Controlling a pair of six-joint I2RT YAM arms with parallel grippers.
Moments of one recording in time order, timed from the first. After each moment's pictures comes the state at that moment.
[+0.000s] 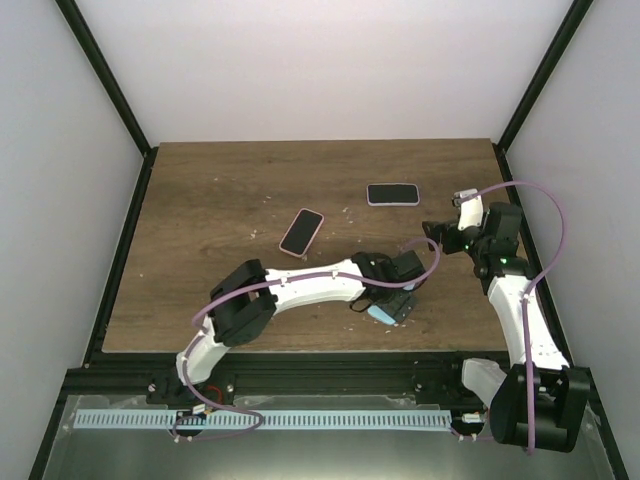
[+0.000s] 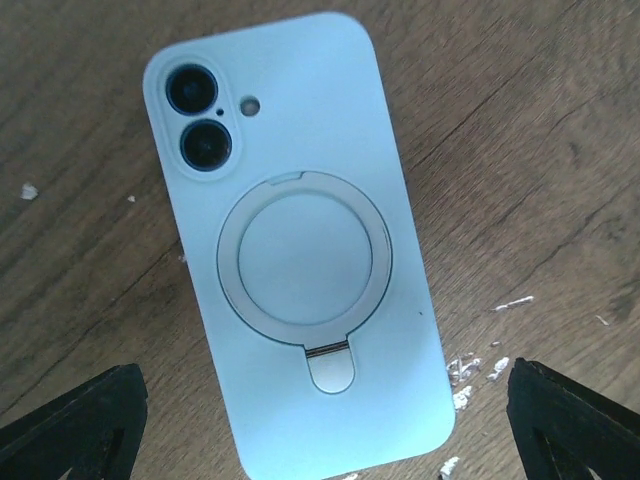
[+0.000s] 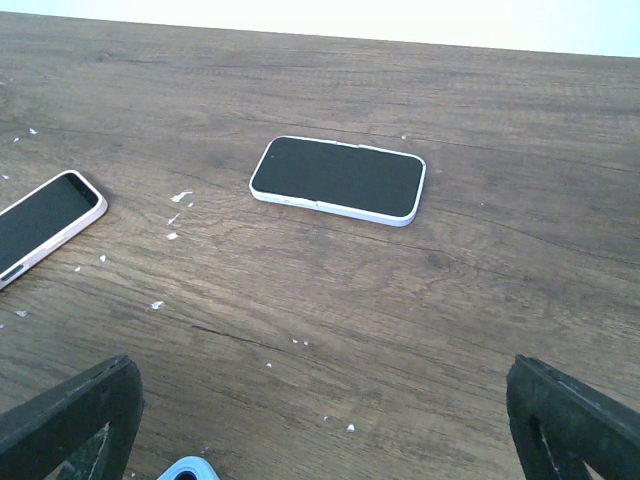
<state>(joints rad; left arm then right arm) -1.18 2.15 1.74 -0.75 -0.13 -0.41 -0.13 1.04 0.72 -0.25 -0.41 -0.16</state>
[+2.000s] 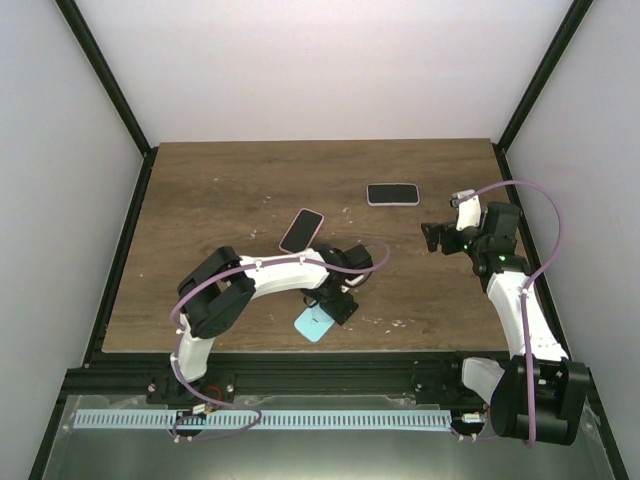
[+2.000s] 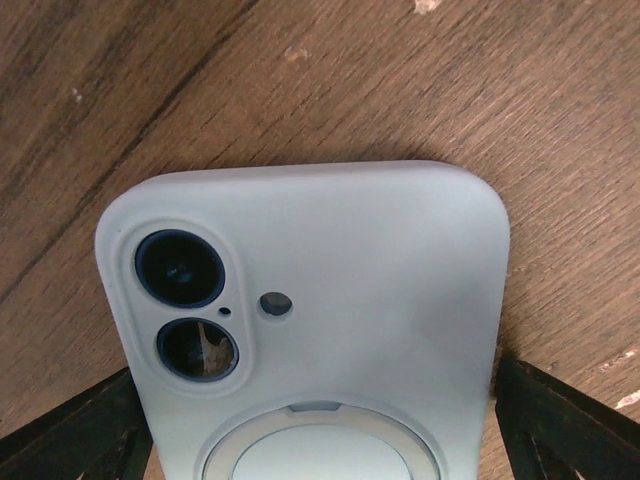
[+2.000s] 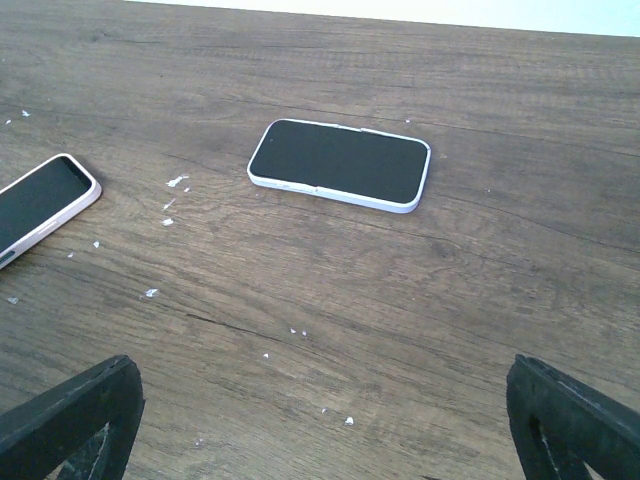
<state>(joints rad) -1.02 2.00 1.39 -0.88 -0.03 -0.27 -0.13 1.07 0.72 -0.24 -0.42 -0.18</state>
